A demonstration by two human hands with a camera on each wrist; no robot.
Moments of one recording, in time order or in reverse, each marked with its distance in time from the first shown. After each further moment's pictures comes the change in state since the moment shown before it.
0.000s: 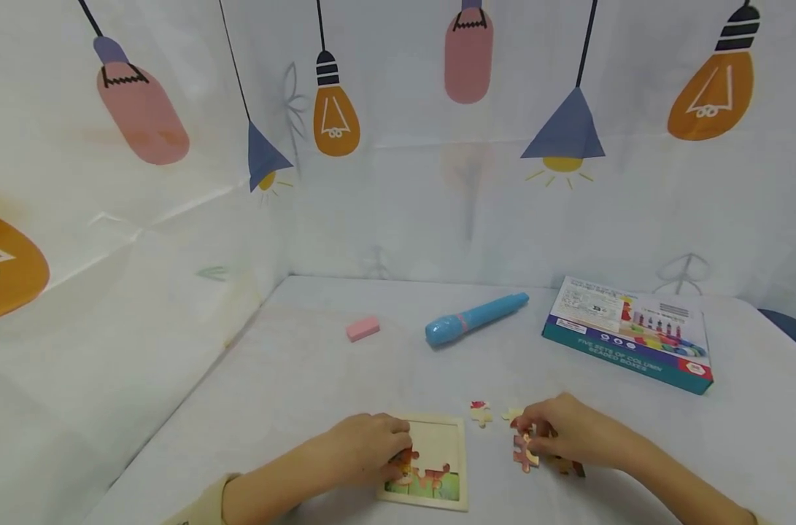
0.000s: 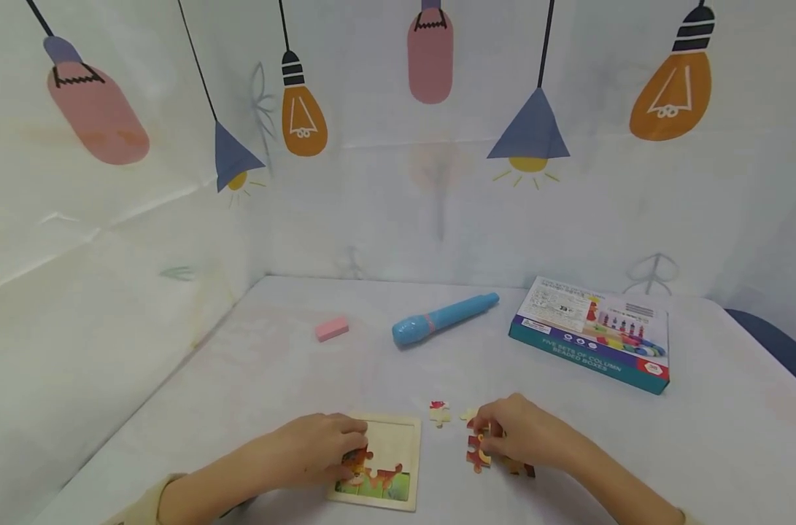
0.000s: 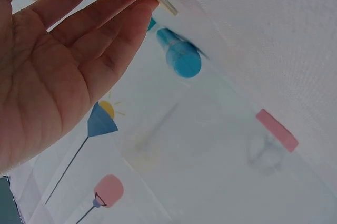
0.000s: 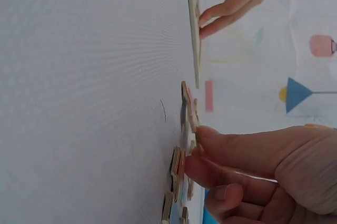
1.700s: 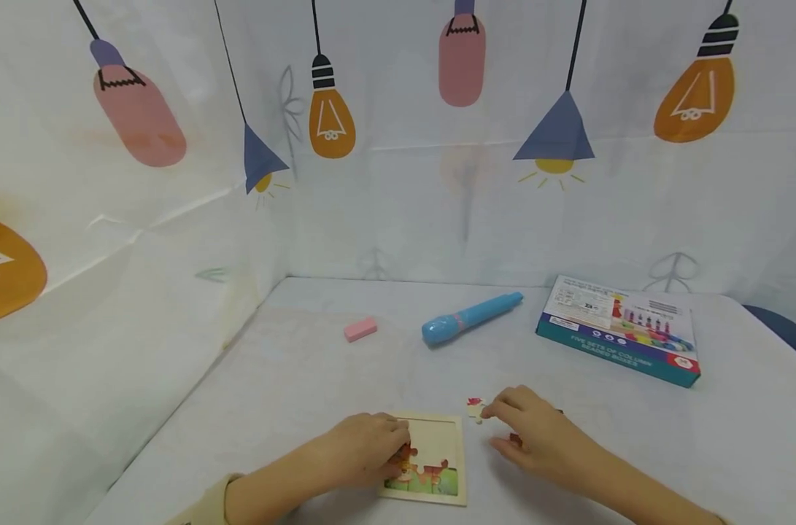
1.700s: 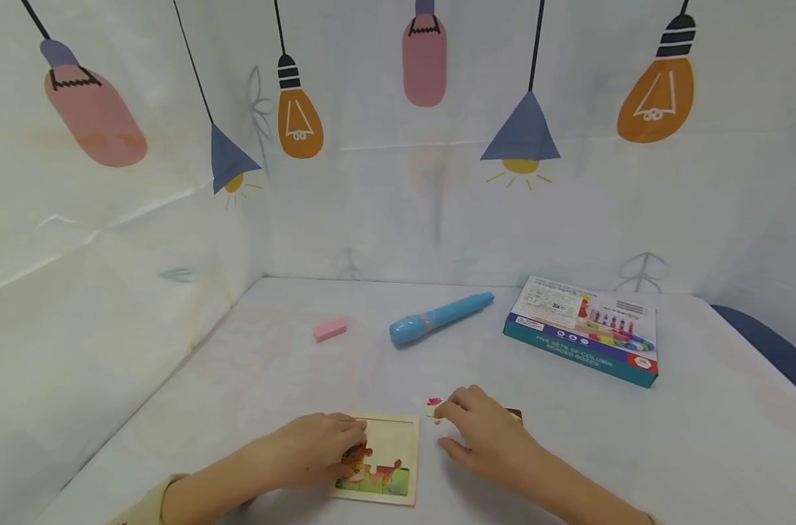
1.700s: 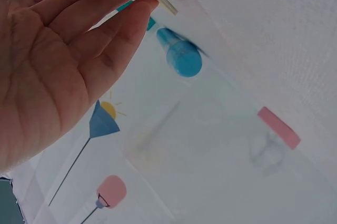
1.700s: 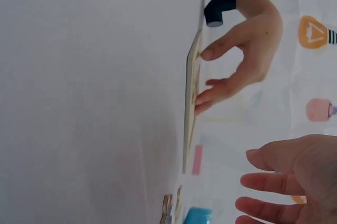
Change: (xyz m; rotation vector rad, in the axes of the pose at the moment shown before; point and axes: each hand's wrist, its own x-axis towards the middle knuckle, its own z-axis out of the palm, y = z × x) left_hand -0.002 0.000 0.001 -0.049 0.030 0.009; right_hand 0.000 -0.052 0.031 -0.406 0.369 -0.174
